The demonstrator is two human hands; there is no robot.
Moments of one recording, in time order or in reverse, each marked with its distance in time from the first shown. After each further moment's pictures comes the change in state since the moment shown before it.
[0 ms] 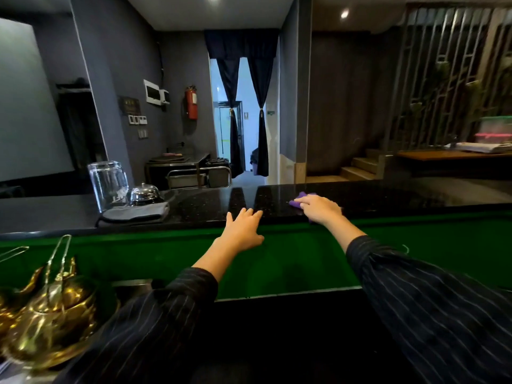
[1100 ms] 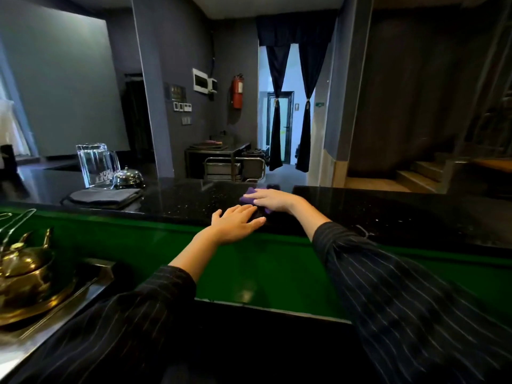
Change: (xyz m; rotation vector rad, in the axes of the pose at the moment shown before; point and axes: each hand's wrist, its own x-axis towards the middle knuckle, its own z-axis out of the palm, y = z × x) left_hand 0.069 0.084 0.019 -0.054 0.016 -0.289; right_hand 0.114 0.008 -0.002 -0.032 -0.476 -0.579
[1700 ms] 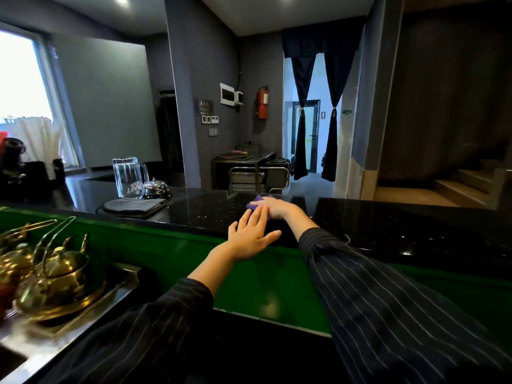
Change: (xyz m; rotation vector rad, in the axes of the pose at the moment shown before) left_hand -0.003 0.001 0.007 -0.055 0.045 -0.064; right_hand 0.052 -0.014 0.011 0.030 0.012 -0.001
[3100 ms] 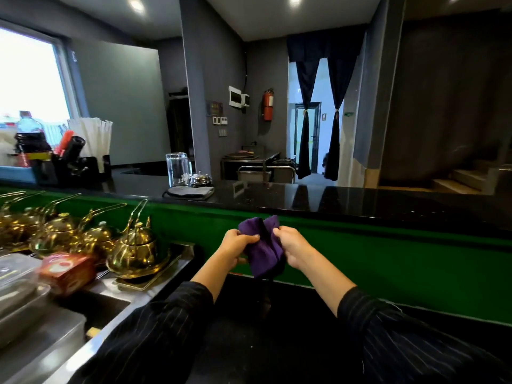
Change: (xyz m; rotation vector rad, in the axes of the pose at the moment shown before) left_hand -0.135 -0.111 -0.010 -1.279 0.096 -0.409; right_hand -0.155 -0.150 0.136 1.398 0.309 0.212
